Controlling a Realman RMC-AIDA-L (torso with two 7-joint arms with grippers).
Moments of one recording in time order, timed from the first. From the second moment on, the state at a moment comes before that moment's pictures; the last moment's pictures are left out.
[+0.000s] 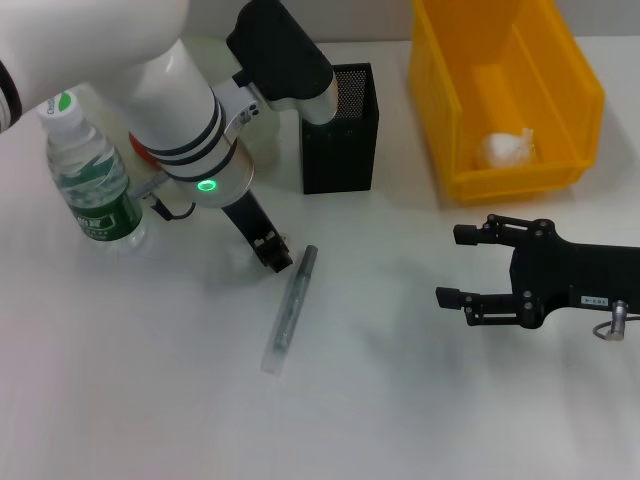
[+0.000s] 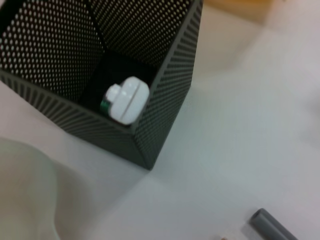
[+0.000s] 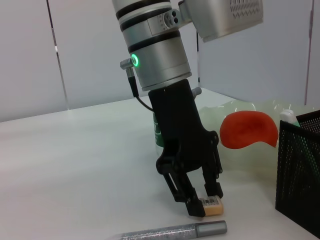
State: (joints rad) left arm -0.96 -2.08 1.66 0.80 2.55 1.22 -2.52; right arm 0.42 2.06 -0.82 -0.59 -1.92 -1.52 1.06
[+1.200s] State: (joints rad) left arm -0.63 -2.07 1.29 0.77 1.72 1.32 -1.83; right arm 0.42 2.06 -0.82 -0.59 -1.91 -1.52 1.06
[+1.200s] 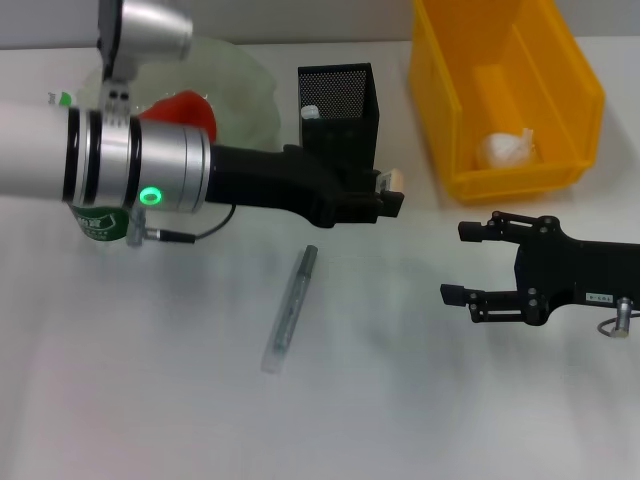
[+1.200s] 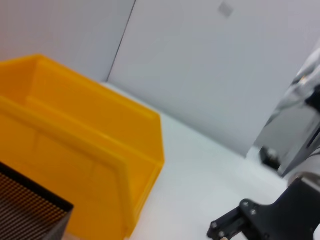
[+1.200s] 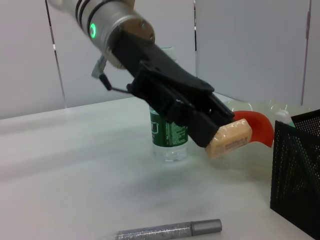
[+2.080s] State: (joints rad) left arm -0.58 -2.08 1.65 0.25 0.78 1.32 -0.79; right arm 0.43 2.06 -0.78 -0.59 -1.91 -1.52 1.03
